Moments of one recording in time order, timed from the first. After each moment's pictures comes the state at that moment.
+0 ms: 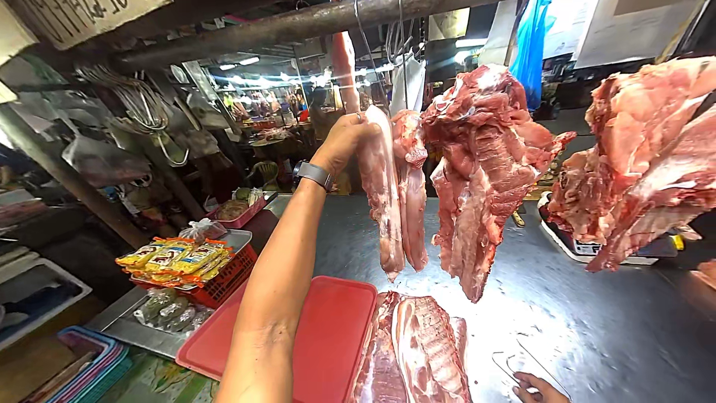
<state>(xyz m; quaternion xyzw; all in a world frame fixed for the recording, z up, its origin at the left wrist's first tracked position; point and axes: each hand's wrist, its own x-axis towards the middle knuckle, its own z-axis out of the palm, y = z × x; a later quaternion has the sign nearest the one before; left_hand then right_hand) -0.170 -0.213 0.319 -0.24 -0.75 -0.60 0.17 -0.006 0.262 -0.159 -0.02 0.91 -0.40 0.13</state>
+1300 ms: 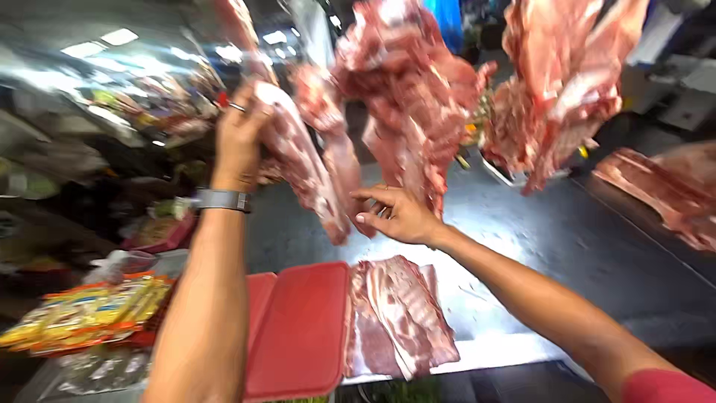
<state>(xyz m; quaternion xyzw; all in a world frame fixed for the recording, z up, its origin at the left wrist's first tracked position) -0.171 -0.237 0.280 -0.27 -0.76 -0.53 0.27 -0.113 0.049 0.143 -0.42 0.75 -0.50 -0.15</state>
